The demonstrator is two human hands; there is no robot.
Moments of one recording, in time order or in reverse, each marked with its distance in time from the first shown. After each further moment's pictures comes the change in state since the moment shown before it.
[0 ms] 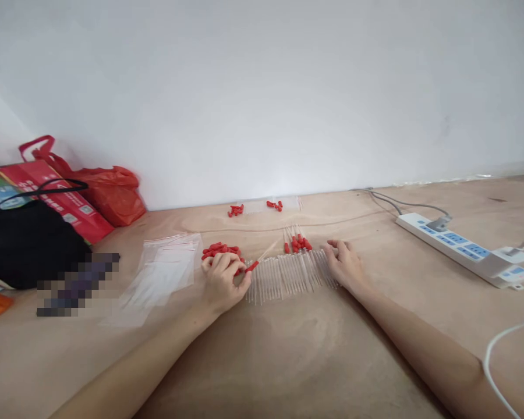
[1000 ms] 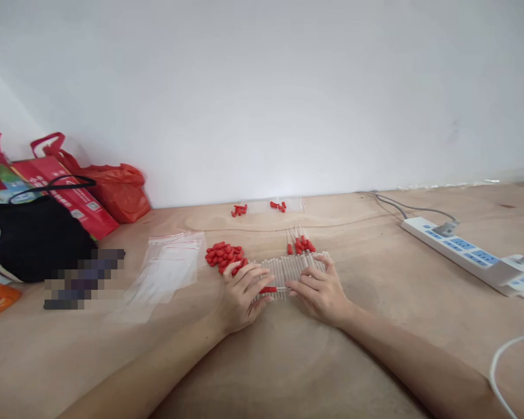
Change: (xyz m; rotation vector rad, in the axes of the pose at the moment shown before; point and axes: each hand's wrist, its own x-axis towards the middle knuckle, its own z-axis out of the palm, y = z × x) left_hand -0.015 0.019 0.002 -0.184 0.093 0.358; right_hand -0.045 -0.044 -0.001 0.066 0.235 -1.183
